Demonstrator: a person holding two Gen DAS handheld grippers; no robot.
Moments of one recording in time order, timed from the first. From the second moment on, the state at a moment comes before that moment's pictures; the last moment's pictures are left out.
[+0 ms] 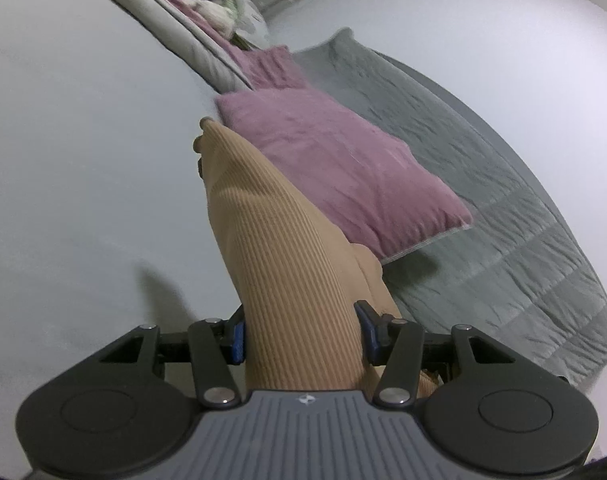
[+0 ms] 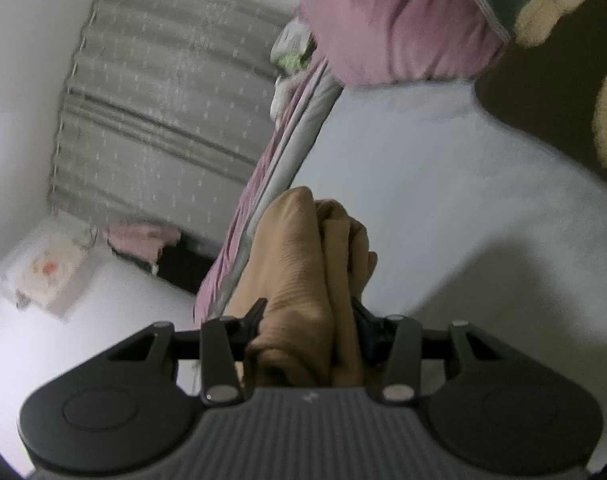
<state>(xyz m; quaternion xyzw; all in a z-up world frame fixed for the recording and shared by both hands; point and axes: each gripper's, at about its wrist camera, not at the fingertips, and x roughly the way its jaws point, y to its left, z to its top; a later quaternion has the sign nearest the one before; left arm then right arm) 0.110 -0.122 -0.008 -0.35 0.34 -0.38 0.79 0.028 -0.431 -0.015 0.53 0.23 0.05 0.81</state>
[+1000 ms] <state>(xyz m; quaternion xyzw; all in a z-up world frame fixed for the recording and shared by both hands) 0.088 -0.202 0.023 -0.34 0.36 -0.41 0.76 -0.043 -0.564 -0.020 0.60 0.11 0.00 0.79</state>
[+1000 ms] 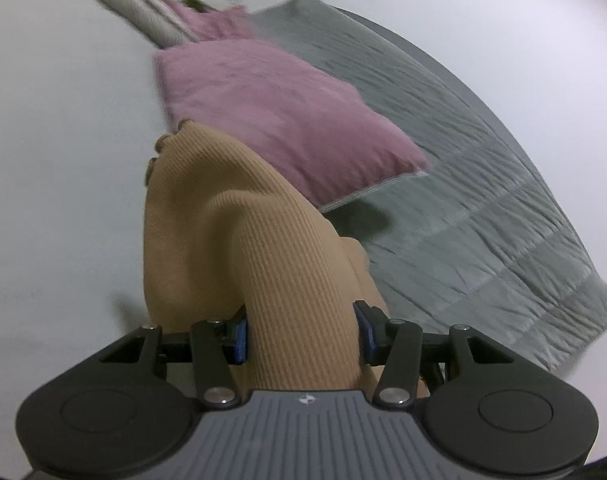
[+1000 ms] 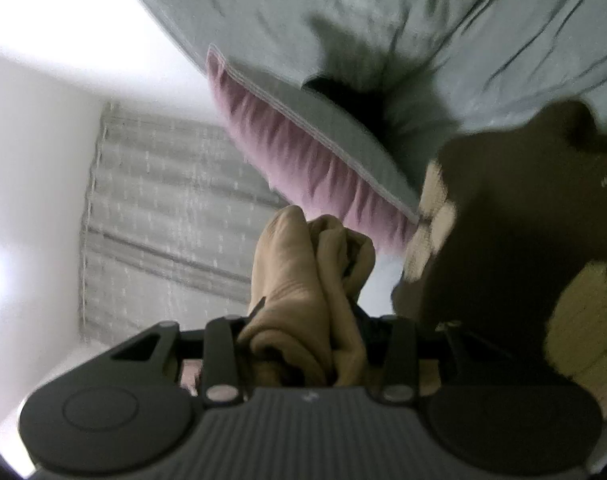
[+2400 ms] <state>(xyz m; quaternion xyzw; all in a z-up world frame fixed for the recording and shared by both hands) 0.067 -0.040 -0.100 -0.36 0.42 -0.33 0.77 0.051 -0.427 -0.105 0.47 0.42 0.11 0.77</state>
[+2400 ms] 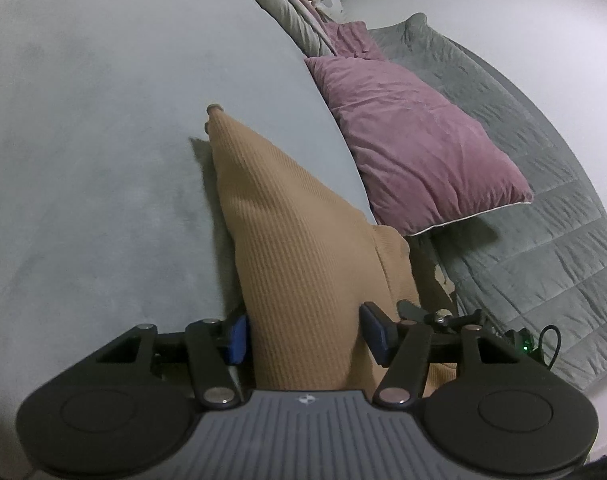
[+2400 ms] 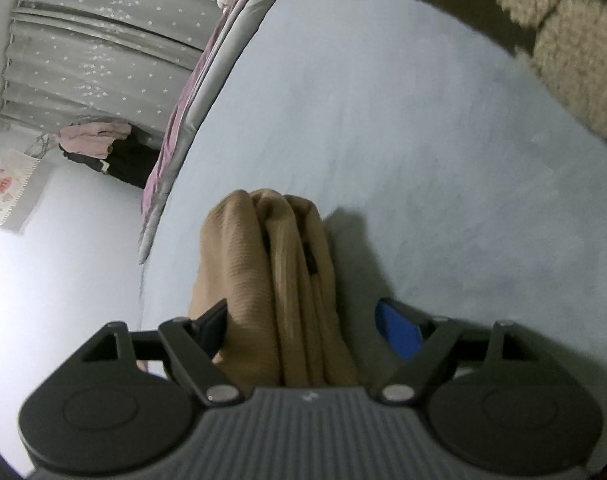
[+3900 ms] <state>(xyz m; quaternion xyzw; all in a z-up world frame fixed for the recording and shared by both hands) 0.072 -0.287 0.033 -0.34 0.35 -0.48 0.73 -0.060 -0.607 0.065 0.47 0.19 0.00 0.86</state>
